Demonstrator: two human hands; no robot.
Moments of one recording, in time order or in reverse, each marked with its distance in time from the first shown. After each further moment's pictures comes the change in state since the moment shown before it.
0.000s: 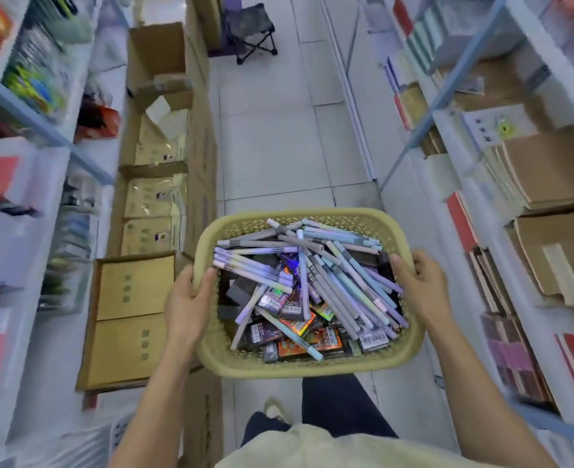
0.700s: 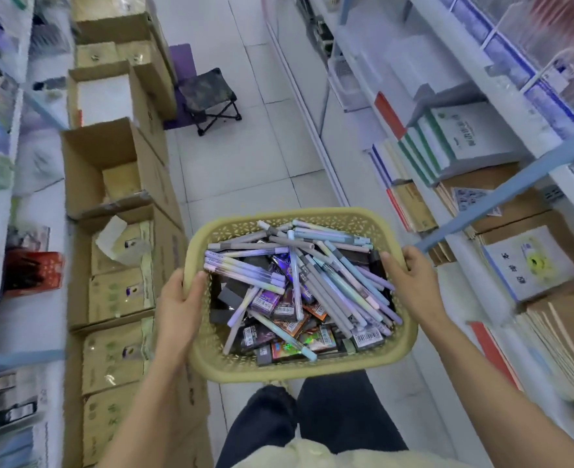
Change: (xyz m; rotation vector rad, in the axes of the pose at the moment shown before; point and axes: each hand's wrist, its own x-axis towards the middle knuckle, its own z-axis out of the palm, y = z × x) left_hand 0.467 0.232 0.072 -0.017 -0.073 0.112; right_hand 0.428 -0.208 0.086 0.041 0.080 0.003
